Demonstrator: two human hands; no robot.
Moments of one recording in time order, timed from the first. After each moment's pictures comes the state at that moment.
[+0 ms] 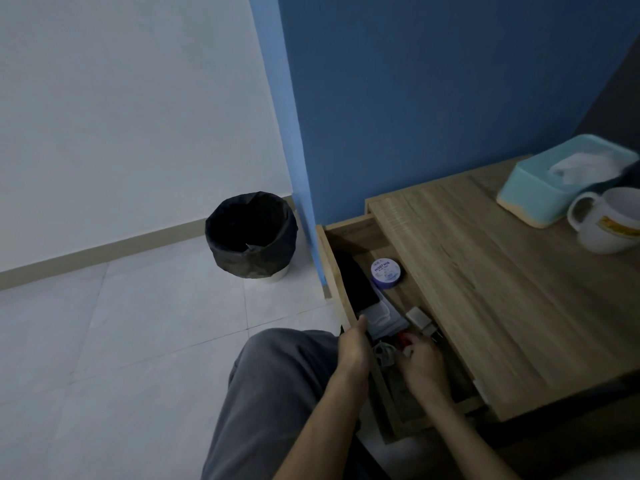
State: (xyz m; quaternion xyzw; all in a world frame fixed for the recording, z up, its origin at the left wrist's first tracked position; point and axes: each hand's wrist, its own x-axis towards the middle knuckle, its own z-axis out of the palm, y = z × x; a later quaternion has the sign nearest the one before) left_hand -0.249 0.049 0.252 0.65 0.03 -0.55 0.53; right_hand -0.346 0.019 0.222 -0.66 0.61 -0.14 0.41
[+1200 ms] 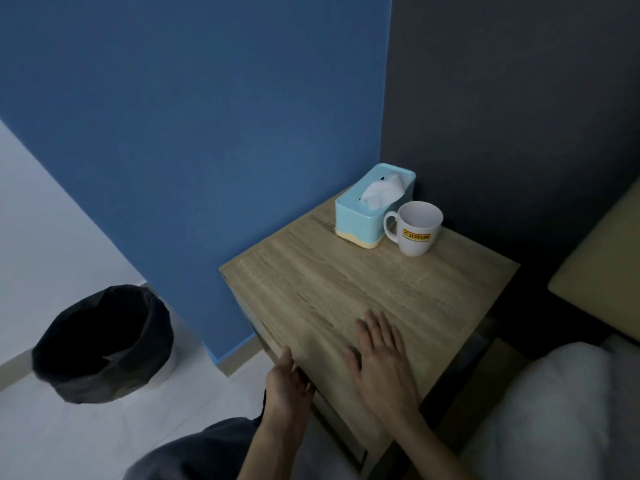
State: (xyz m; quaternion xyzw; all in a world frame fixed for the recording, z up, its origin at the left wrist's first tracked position) left_hand -0.312 -0.033 0.258 0.55 0.01 -0.64 0.53; right_hand -0.452 -0.067 0.220 -0.75 0.64 -0.14 0.06
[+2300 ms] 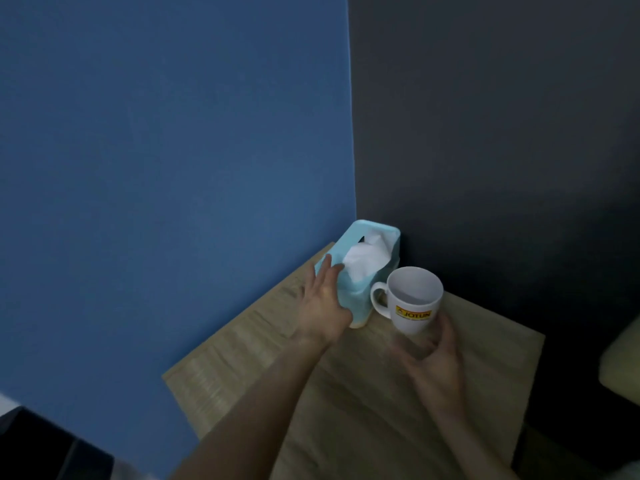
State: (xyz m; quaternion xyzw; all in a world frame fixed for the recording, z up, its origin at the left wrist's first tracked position) left_hand -0.360 -0.277 0.326 0.63 -0.71 -0.20 0.24; right_hand -0.525 -0.232 0.233 -0.45 0.68 -0.50 0.30
